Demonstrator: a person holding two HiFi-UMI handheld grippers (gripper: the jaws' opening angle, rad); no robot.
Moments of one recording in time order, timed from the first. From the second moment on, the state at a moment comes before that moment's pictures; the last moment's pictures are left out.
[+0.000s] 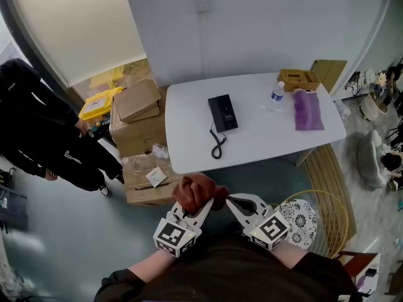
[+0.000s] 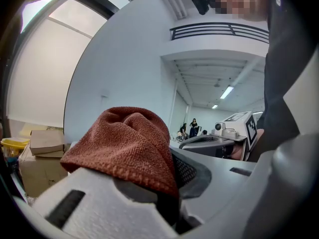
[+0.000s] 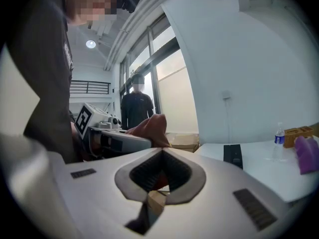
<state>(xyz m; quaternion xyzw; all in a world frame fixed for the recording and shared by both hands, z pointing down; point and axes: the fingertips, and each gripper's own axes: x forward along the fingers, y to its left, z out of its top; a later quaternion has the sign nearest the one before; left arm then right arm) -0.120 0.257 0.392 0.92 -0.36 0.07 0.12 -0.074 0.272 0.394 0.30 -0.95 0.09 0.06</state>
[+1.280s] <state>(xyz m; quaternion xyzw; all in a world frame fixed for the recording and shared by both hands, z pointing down) -0.061 -0.020 0.432 0.87 -0.46 0.06 0.15 0.005 0.018 0.429 0.23 -0.96 0.12 0.07</state>
